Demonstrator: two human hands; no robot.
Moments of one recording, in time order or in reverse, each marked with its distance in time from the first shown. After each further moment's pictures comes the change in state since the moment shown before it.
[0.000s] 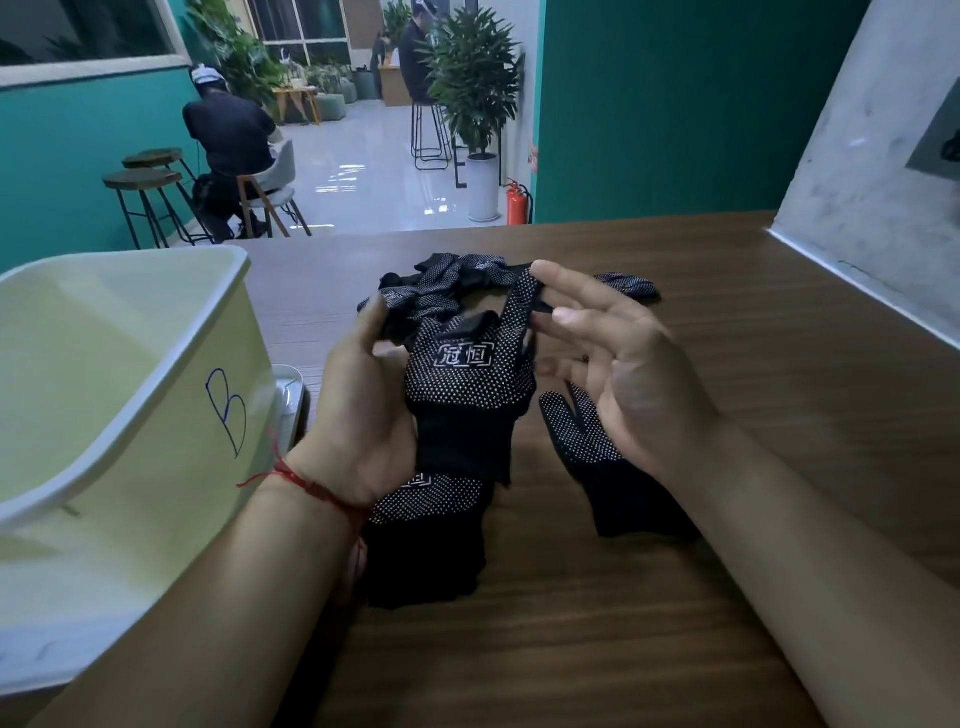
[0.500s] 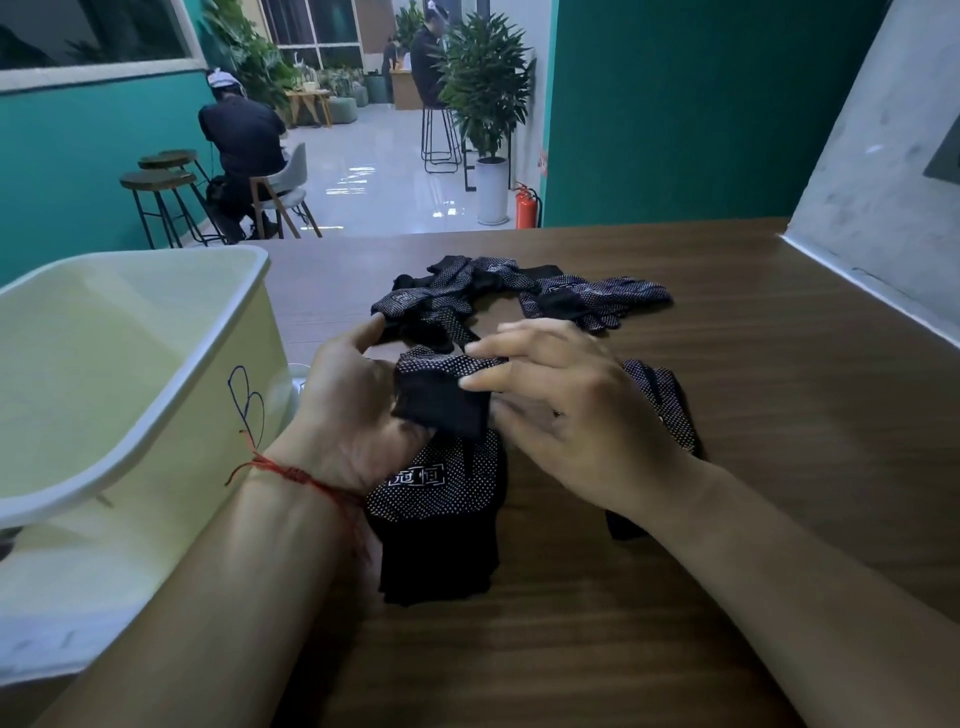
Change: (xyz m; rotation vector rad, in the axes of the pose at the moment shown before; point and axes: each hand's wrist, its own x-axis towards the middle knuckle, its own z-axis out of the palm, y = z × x) left_hand -0.010 0.019 -0.005 -0.149 0.044 -0.076; right_hand -0.011 0.026 0.013 -1.085 -0.188 -0.829
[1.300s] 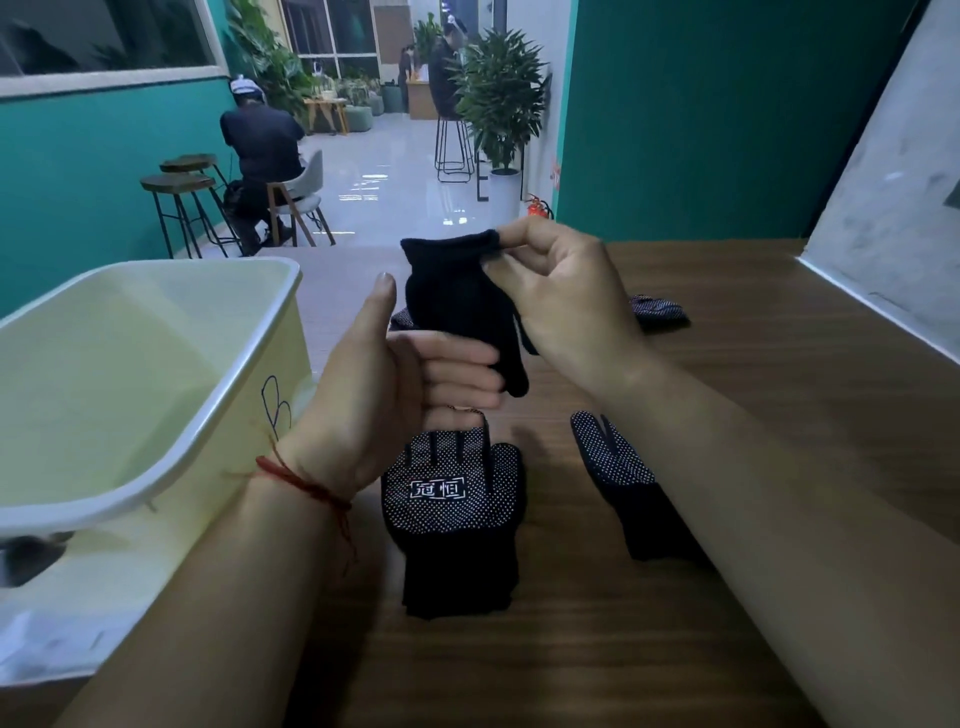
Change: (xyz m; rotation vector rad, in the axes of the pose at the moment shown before) left_hand 0.008 0.019 -0.011 0.599 -0.004 0.191; right_hand 0.104 -0.001 0.008 0.659 0.194 0.579
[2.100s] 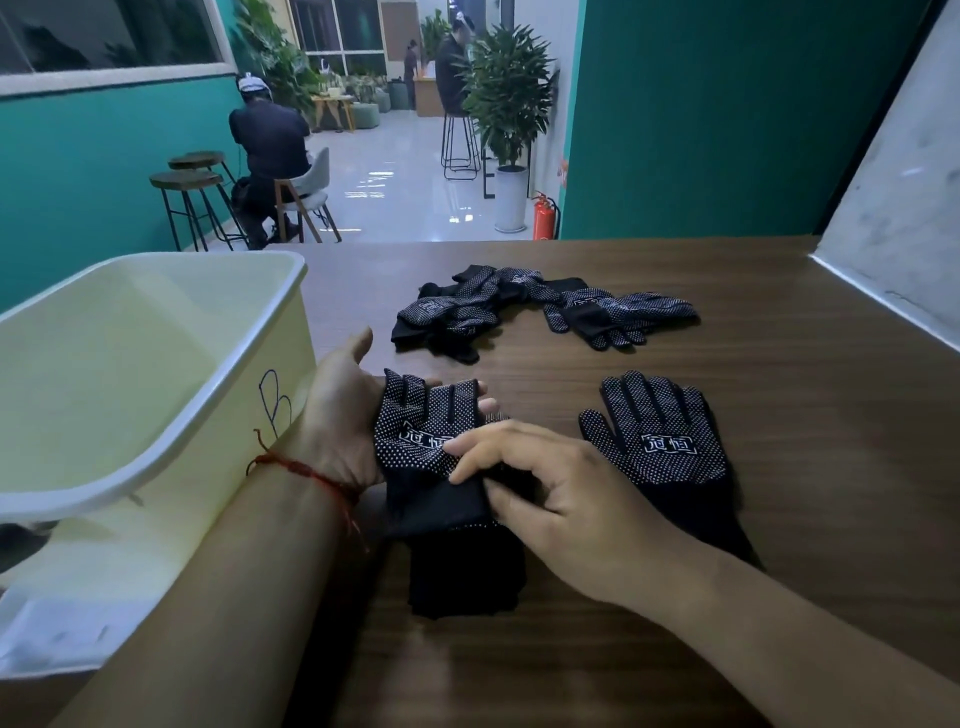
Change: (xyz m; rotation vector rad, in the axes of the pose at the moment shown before) left_hand 0.002 -0.010 -0.023 -0.482 0.048 -0.352; right_hand -0.125 0.031 -0.010 -0.266 -0.440 -0.079
